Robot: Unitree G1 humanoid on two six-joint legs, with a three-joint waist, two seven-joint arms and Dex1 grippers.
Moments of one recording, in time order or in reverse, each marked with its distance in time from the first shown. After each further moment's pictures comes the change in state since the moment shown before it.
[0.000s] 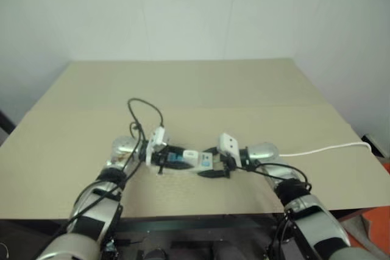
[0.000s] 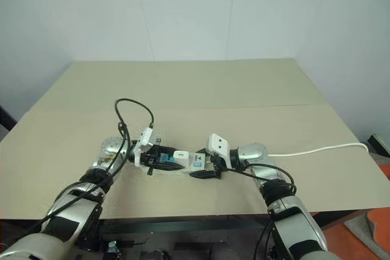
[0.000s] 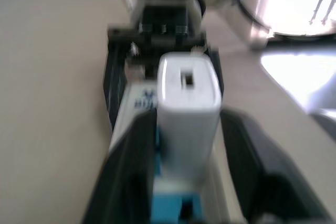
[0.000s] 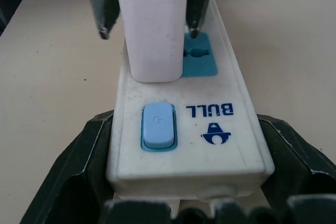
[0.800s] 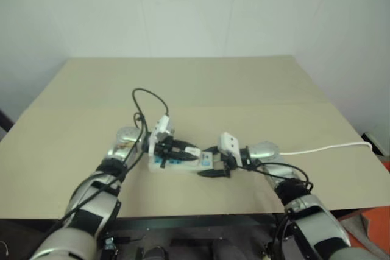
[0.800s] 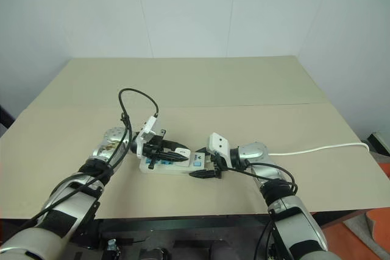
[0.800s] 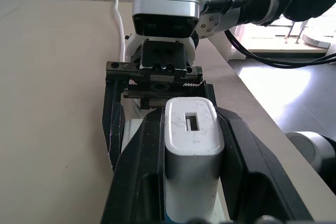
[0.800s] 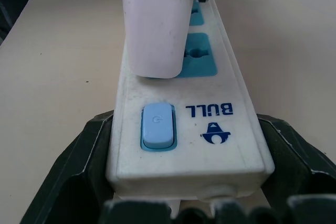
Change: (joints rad) left arm -0.043 0.044 -0.128 -0.122 -0.152 0.158 0.004; right arm -0.001 0.002 -0.006 -0.012 0.011 0.002 0.016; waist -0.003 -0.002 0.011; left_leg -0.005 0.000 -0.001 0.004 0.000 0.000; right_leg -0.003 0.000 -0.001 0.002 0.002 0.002
